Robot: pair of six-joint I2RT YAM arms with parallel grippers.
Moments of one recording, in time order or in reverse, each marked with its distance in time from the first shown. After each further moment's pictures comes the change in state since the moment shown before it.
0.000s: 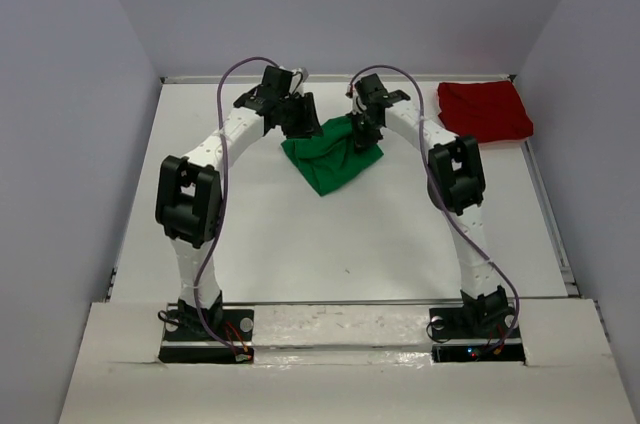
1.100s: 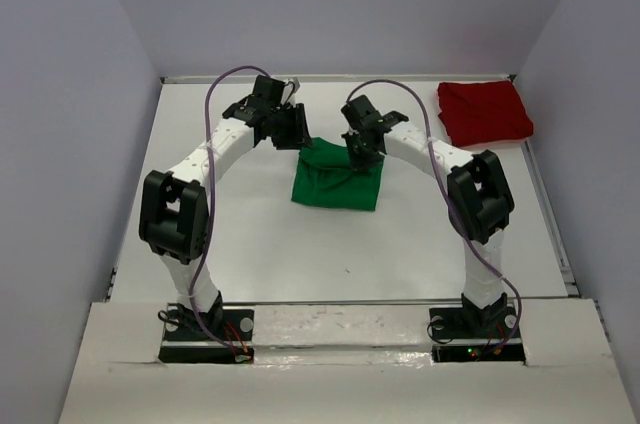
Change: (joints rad) left arm -0.012 -0.150 -0.157 -0.038 -0.046 0.017; right arm 0.161 -0.376 -0.470 0.072 0.225 0.189
